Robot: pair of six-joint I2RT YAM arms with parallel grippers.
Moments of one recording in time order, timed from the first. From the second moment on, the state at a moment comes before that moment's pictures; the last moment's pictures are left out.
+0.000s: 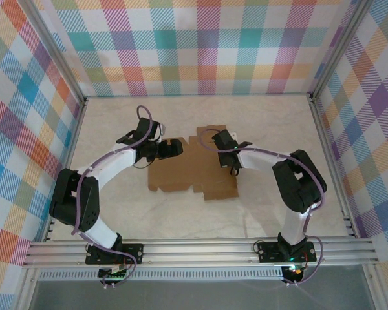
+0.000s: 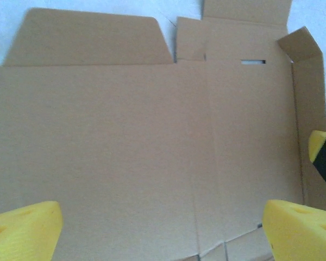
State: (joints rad) left arm -0.37 1.60 1.10 -0.45 0.24 -0.51; right arm 0.60 1.82 1.12 -0.39 0.36 0.37
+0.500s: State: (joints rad) left arm -0.37 1.69 1.14 -0.44 0.26 -0.50; right arm 0.70 1.95 1.25 -0.52 0.63 0.35
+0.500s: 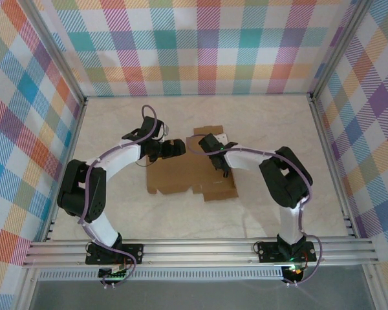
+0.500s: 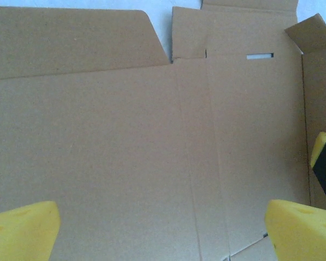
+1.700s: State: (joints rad) left arm -0.36 1.59 1.04 -0.39 0.20 -0.44; right arm 0.58 1.85 1.22 -0.48 0.36 0.25
